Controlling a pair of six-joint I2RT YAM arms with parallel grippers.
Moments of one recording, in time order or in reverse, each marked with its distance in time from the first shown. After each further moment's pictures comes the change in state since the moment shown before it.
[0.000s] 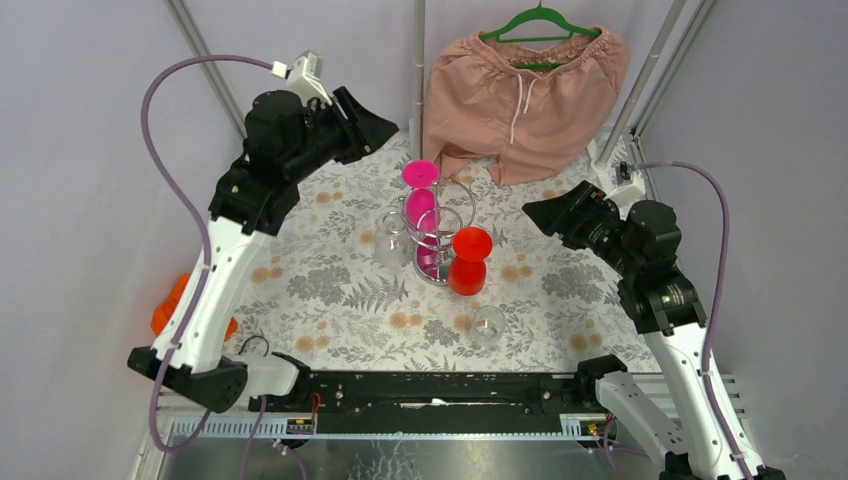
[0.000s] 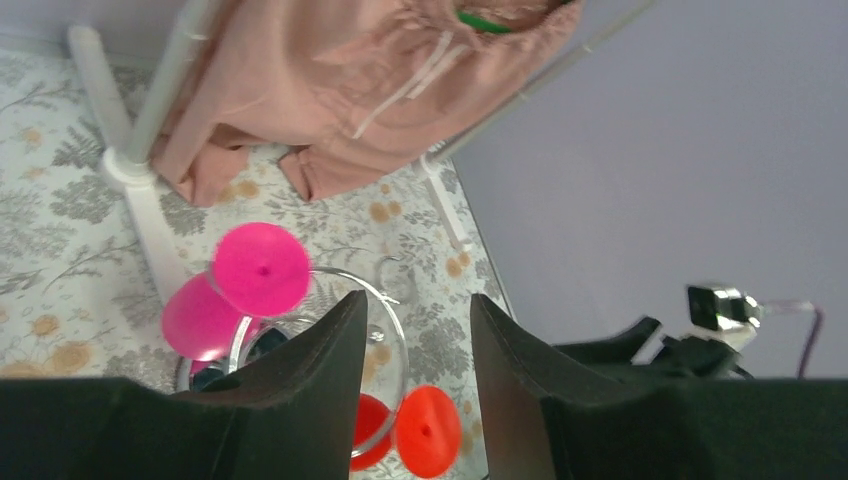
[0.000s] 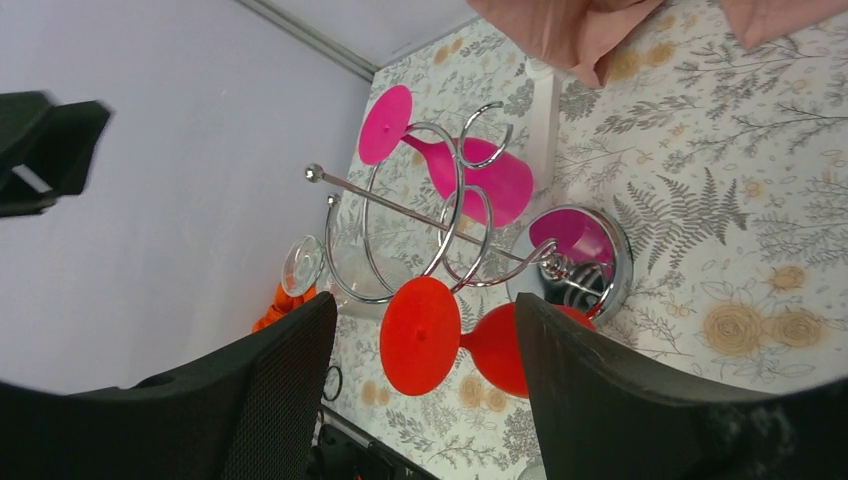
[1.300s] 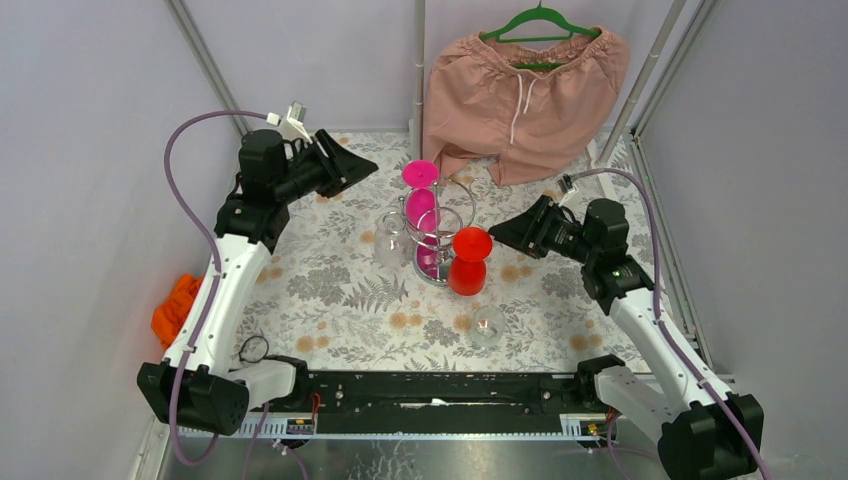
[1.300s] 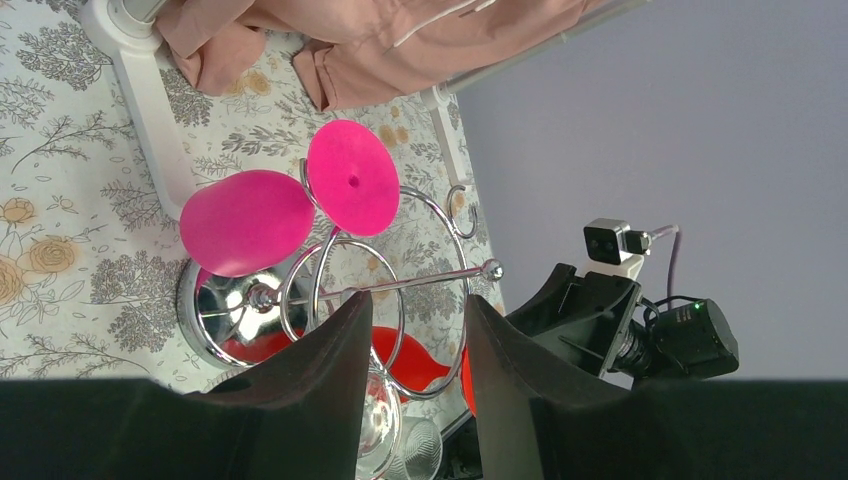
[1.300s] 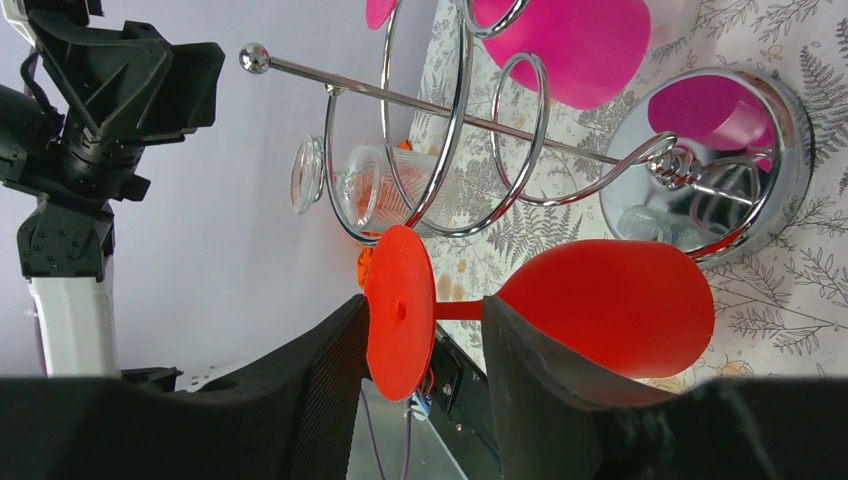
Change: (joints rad) left arm 0.312 -0.113 -0.491 0.248 0.407 -0.132; right arm 0.009 0.198 -0.290 0.429 -0.389 0.185
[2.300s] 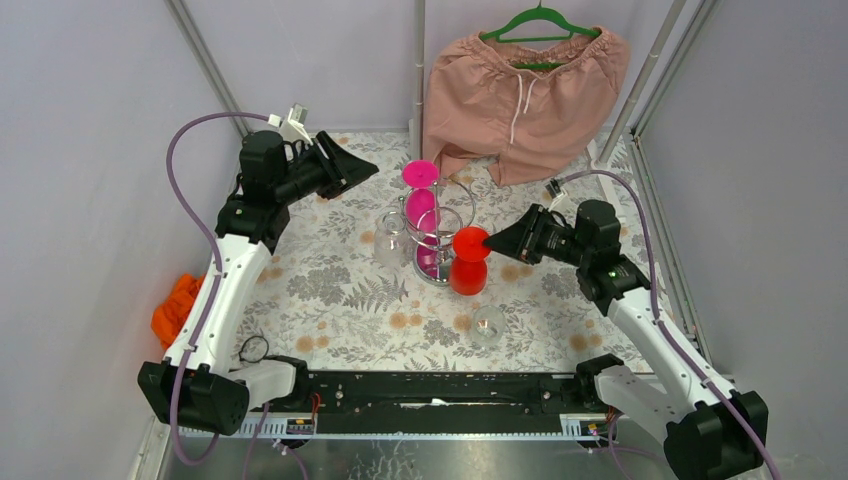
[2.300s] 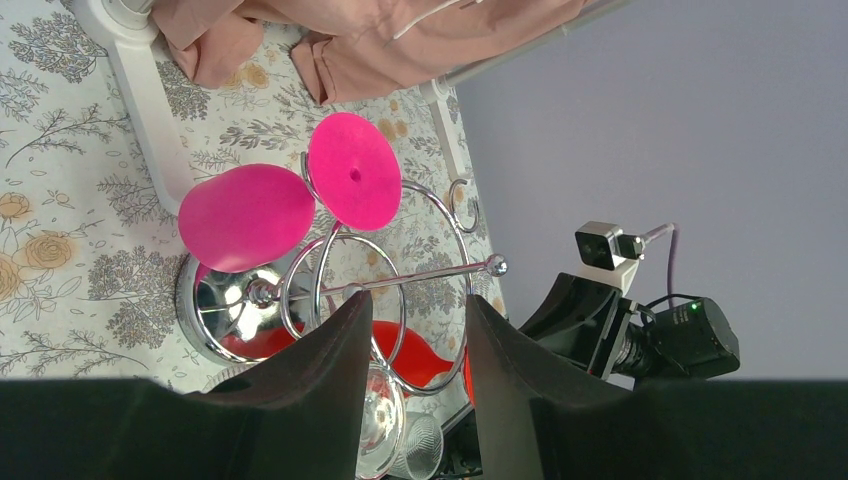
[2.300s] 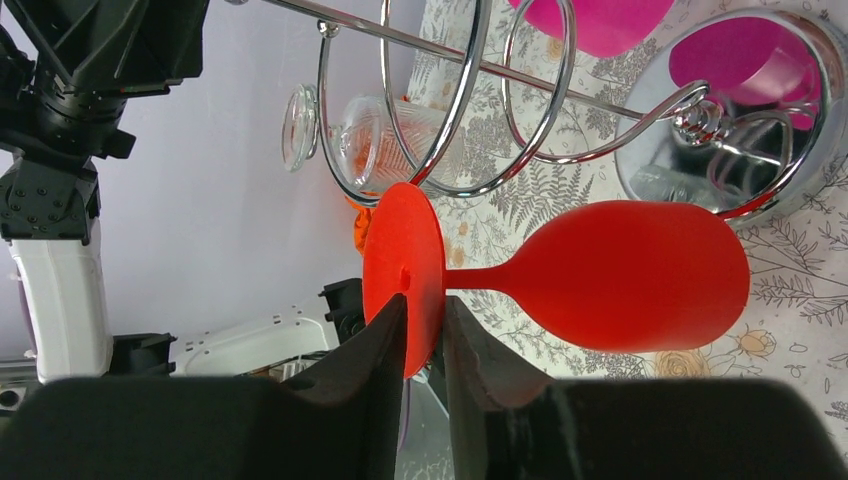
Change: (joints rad) left arm 0.005 0.000 -0.015 0.009 0.019 0.001; right arm 0.070 0.015 0.012 -0.059 -0.009 -0.023
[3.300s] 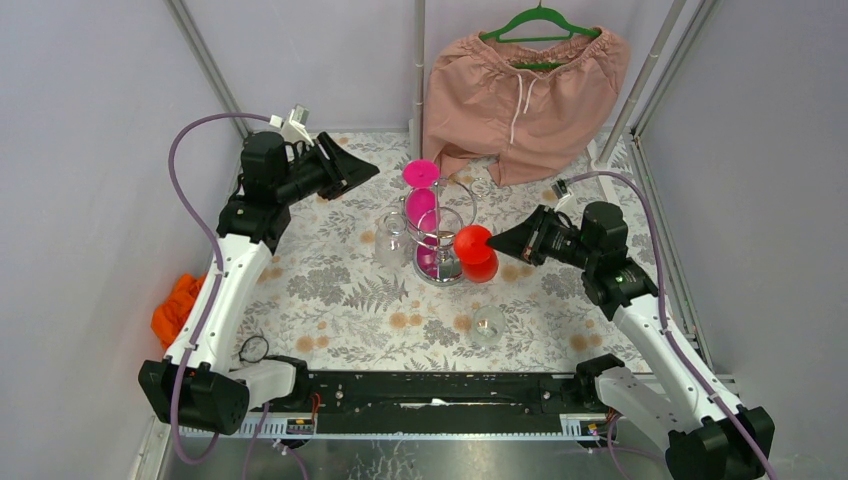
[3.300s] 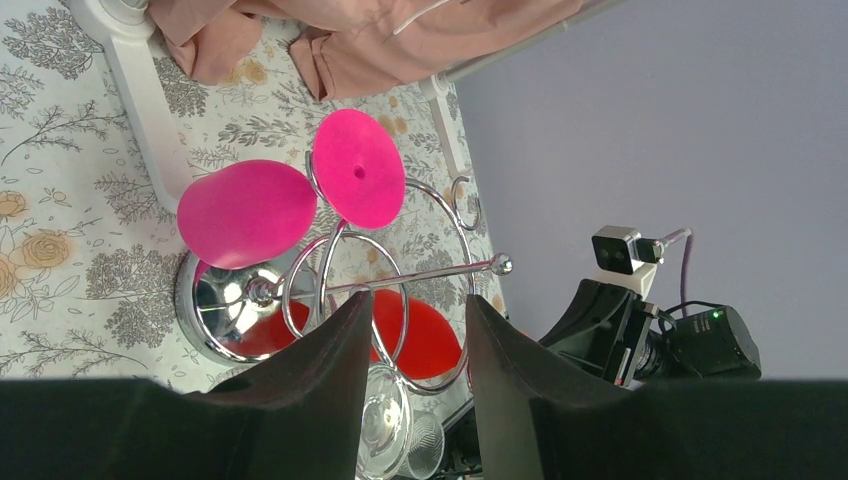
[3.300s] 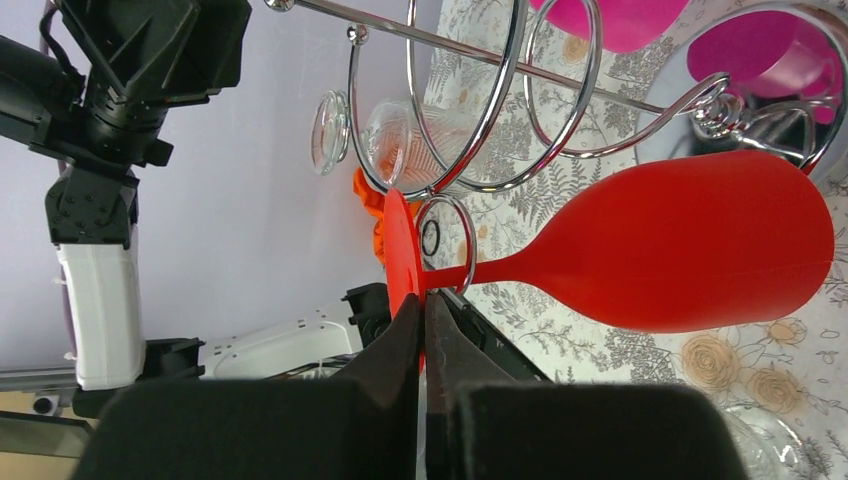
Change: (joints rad) left arm 0.000 0.002 -0.009 0.011 0.007 0.000; right arm 0.000 -0.060 0.025 -0.055 0.024 0.040
